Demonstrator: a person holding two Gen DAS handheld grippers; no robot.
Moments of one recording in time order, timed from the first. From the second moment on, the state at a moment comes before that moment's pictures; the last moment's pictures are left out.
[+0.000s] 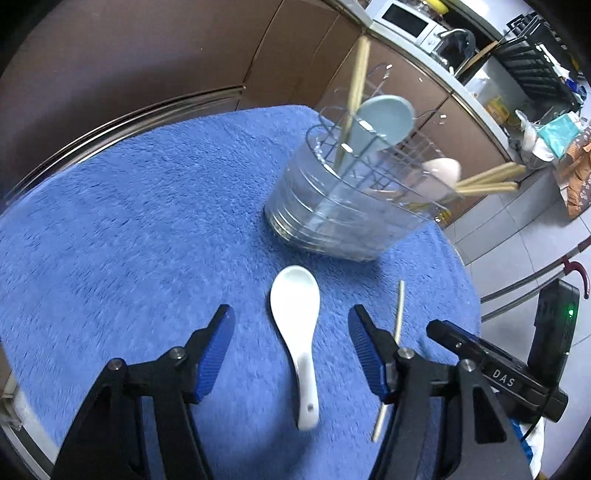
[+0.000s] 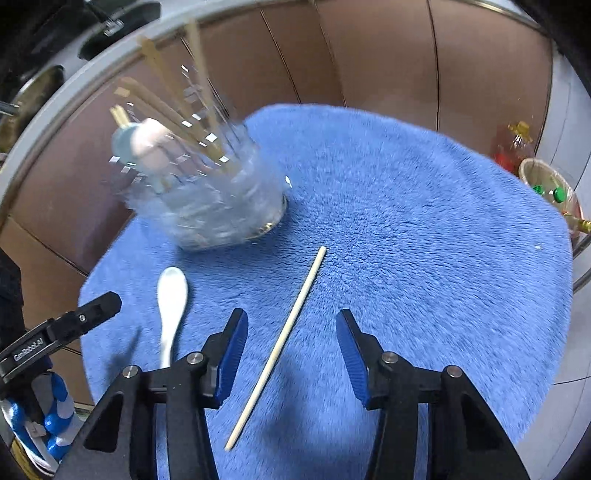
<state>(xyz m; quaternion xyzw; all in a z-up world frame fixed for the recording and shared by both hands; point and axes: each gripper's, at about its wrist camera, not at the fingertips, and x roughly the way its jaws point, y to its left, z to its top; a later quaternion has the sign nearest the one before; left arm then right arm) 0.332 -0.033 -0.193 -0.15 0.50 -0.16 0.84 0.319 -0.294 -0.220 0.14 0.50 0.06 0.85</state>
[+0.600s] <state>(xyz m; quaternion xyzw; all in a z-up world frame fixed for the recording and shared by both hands) 0.374 -0.041 -0.240 -0.14 0.53 -0.21 0.81 0.371 -0.279 -0.250 0.11 0.56 0.06 0.82</state>
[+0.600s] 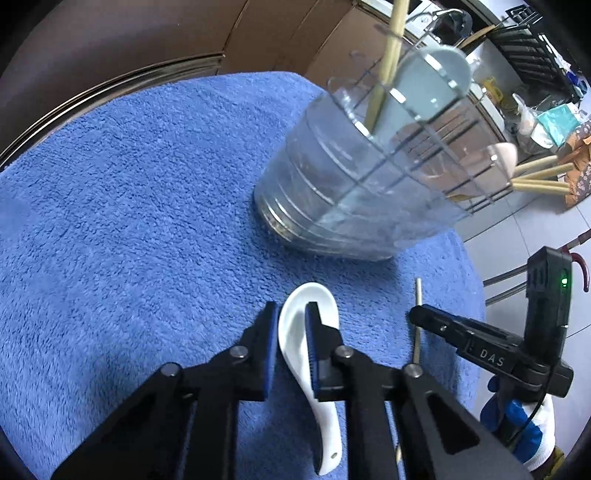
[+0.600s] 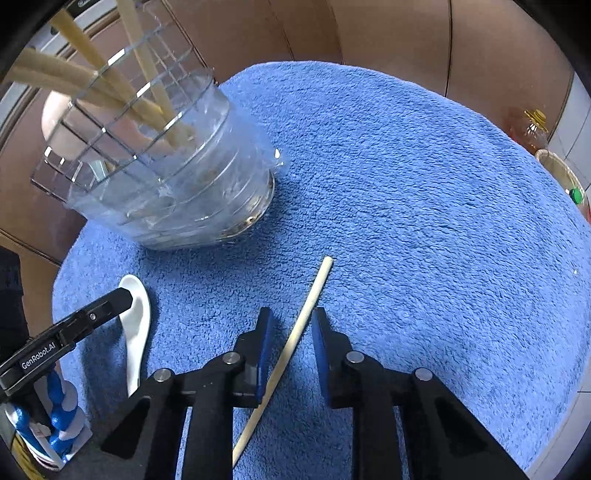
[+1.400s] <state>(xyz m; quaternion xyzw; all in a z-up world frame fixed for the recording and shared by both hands) 0.326 -0.059 -0.222 -0.13 0.49 -0.18 0.84 0.286 -0.270 -0.193 0.08 0.44 0.08 0.89</state>
